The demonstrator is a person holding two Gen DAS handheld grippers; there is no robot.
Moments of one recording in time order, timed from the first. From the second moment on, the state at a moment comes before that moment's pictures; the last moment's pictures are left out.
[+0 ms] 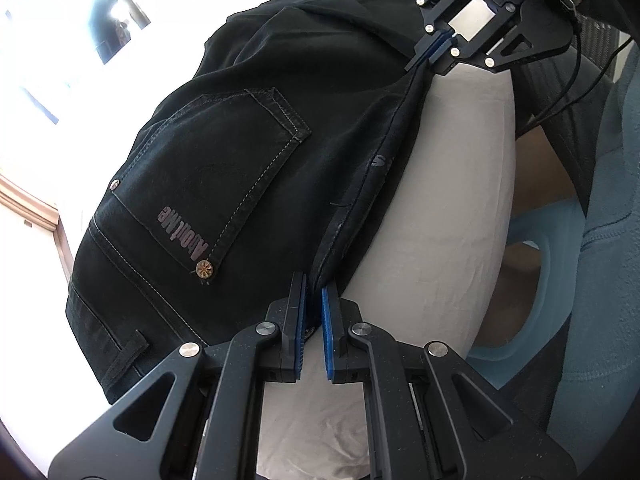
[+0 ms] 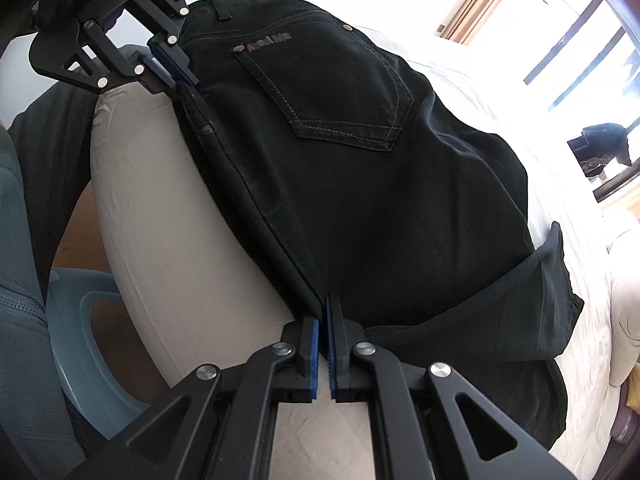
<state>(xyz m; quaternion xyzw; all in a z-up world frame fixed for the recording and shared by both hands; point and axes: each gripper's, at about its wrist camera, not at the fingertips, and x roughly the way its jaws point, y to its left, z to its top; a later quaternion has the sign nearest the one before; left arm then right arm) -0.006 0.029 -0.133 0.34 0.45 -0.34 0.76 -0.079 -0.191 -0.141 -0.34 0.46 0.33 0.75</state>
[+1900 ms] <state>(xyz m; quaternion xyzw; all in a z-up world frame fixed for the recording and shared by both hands) 0.133 -0.050 -0.107 0.12 0.52 -0.30 0.79 0.057 -0.321 -0.048 0.03 0.46 0.15 0.87</state>
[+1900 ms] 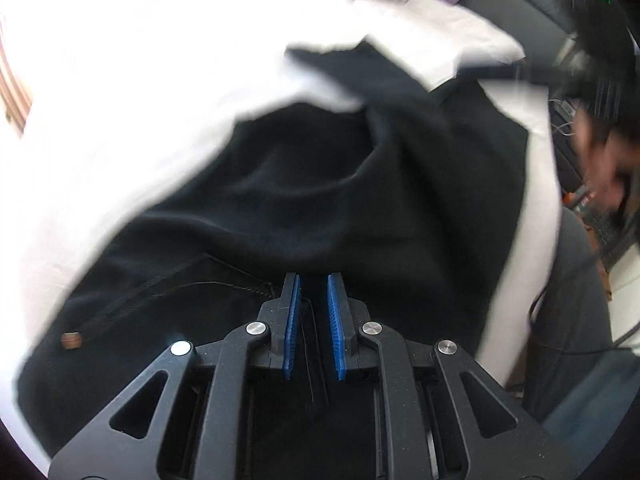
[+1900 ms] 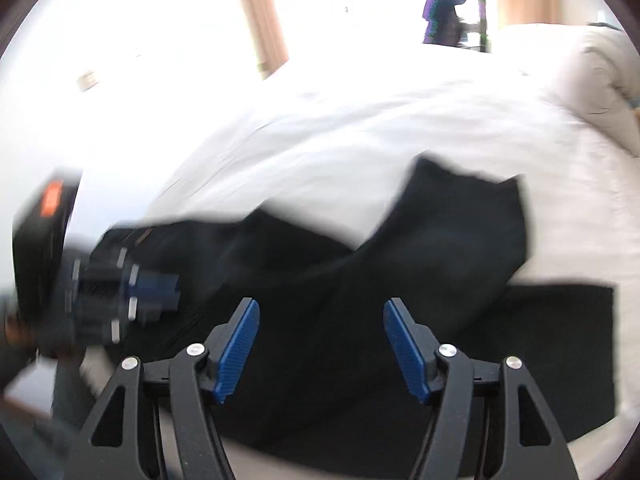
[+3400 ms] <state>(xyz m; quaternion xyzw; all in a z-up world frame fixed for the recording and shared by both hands) 0.152 -0.062 -0.151 0.06 0.54 -0.27 0.80 0.253 -0.394 -0.080 0.07 0.51 -0.03 0.86</state>
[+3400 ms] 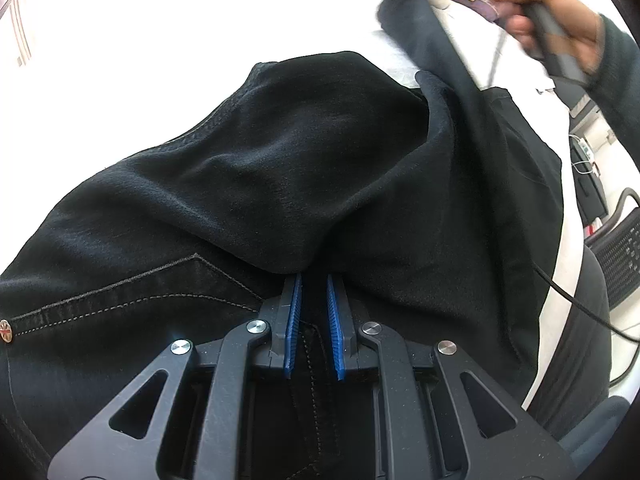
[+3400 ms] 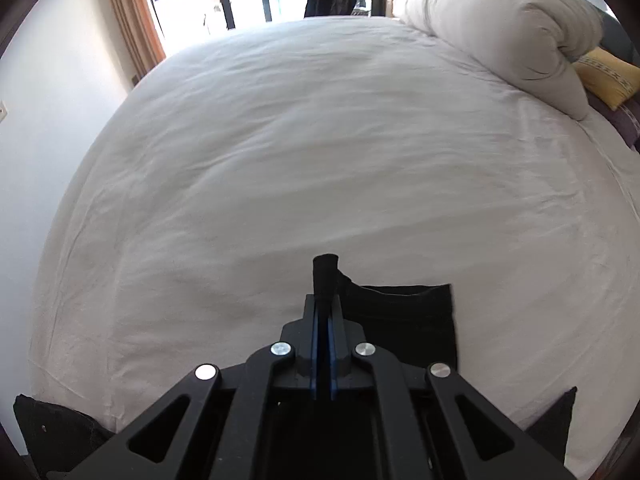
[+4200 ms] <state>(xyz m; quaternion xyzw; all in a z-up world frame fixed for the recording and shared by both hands) 0.150 -0.096 -0.149 0.10 0.55 -0.20 0.80 -0.032 -0.596 -0.111 0.33 0.35 -0.22 0.85</state>
